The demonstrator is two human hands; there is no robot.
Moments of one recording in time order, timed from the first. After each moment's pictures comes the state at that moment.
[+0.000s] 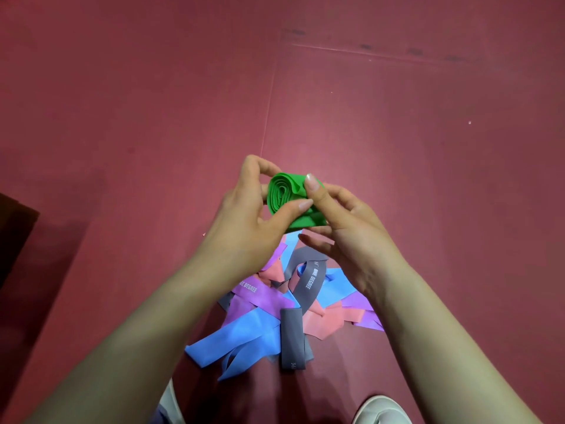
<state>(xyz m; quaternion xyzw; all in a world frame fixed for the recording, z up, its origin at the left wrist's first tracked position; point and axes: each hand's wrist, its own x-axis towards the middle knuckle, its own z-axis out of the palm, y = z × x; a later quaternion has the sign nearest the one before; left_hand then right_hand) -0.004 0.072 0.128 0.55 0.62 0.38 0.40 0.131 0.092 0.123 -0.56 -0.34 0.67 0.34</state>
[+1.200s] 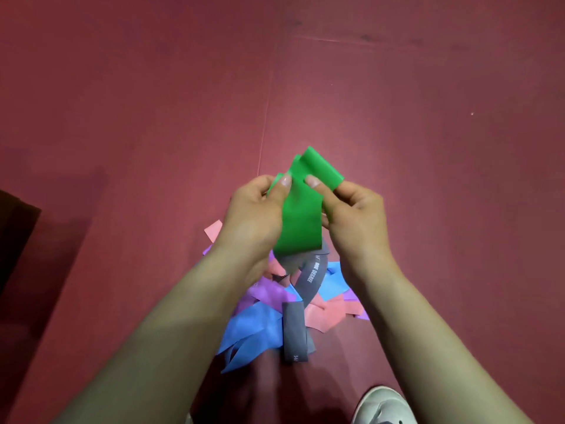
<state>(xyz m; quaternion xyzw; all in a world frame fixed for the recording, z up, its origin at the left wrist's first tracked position) 0.020 0.084 0.118 0.26 0.61 0.48 0.57 0.120 0.092 0.114 -0.56 -0.38 0.57 0.47</state>
